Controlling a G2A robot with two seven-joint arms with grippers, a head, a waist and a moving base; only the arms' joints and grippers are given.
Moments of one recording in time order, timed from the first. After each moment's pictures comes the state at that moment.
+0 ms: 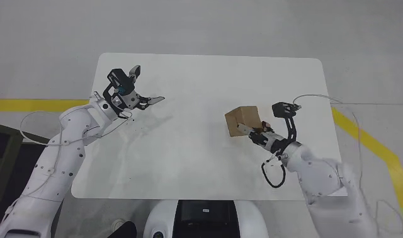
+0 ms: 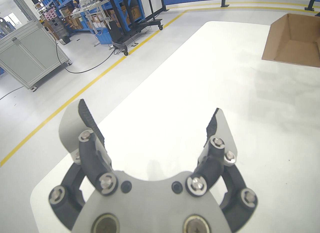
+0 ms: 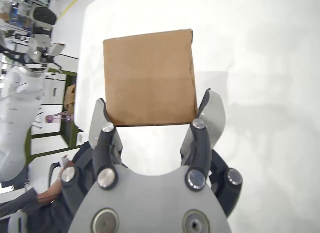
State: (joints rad) left arm 0.96 -0.91 -1.19 -1.38 1.32 -0.61 0.27; right arm -1.44 -1.19 1.42 -2.09 -0.68 0.22 0.84
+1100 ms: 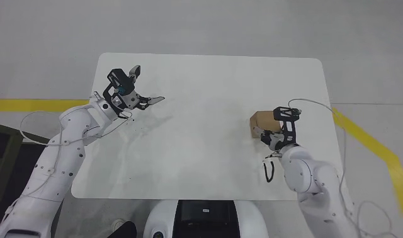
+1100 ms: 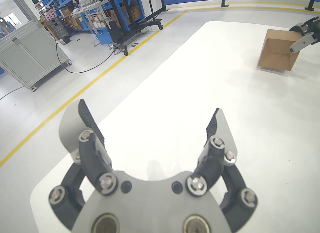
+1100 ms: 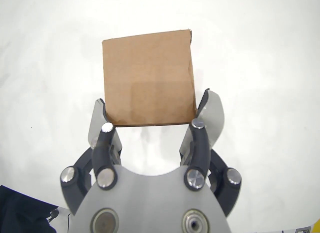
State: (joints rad) left arm 0.96 -0.91 -1.19 -1.38 1.32 -0.61 0.27; right arm -1.42 -1.19 1.33 -2.02 -1.10 0.39 0.87
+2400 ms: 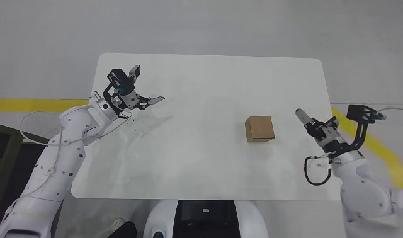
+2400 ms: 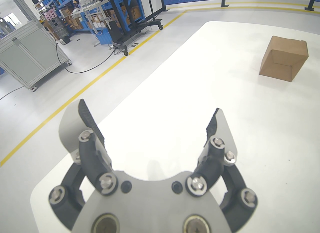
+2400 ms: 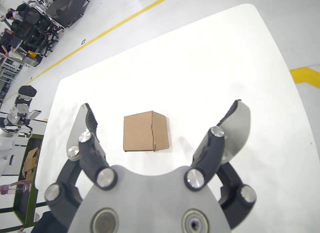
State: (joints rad) left arm 0.96 -0.91 -1.19 -1.38 1.32 -0.61 0.27; right arm -1.67 -1.20 1.80 -2.19 -0.61 0.11 0.53
